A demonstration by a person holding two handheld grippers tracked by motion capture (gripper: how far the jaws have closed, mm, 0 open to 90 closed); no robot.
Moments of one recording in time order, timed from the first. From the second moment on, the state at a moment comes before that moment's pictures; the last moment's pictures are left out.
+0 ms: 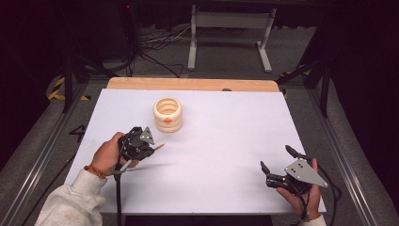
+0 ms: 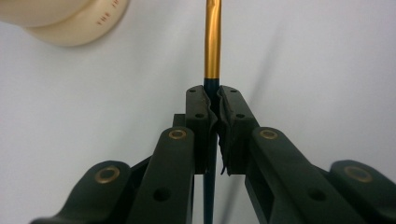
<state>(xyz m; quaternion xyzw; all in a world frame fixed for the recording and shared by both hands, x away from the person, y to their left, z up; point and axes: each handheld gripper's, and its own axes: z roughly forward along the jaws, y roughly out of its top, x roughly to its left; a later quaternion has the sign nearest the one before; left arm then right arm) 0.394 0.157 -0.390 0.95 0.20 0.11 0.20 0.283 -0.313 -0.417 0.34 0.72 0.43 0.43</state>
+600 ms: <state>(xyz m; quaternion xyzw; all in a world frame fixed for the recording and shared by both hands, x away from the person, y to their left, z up) 0.388 0.181 -0.367 0.90 0.22 0.15 0.34 0.282 -0.314 -0.416 0.34 0.72 0.44 0.42</state>
